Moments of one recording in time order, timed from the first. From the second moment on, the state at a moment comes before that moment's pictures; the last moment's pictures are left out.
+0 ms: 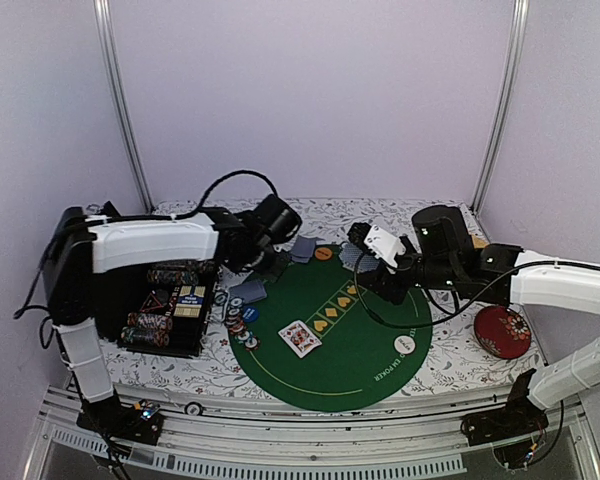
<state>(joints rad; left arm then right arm) -0.87 1.84 1.44 -0.56 -0.47 -0.15 0.87 1.29 0.92 -0.15 0.01 -0.32</state>
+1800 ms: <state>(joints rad) -1.11 2.28 1.75 -0.74 -0.28 -0.17 0.84 1.17 0.89 -0.25 0.09 -0.30</state>
